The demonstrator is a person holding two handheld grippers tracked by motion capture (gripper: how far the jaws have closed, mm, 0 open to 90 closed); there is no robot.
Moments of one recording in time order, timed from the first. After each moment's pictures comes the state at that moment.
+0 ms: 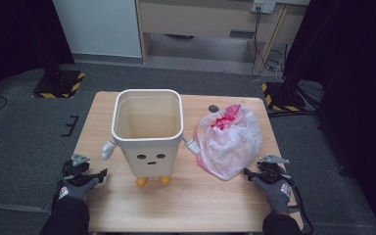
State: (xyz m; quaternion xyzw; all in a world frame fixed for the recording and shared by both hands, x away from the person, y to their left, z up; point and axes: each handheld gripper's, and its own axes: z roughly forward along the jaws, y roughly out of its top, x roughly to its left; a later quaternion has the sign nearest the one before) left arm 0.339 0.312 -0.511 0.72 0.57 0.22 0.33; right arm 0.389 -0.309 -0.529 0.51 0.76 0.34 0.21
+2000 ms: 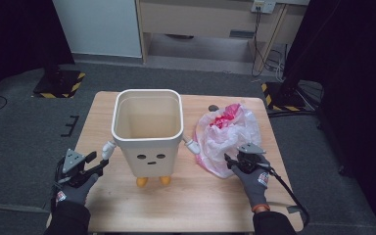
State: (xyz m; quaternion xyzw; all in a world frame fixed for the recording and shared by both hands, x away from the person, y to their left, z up) left arm 0.322 0.293 -0.473 0.68 0.50 0.28 0.45; right arm 0.410 -0.229 -0.505 0.45 0.77 0.35 0.27
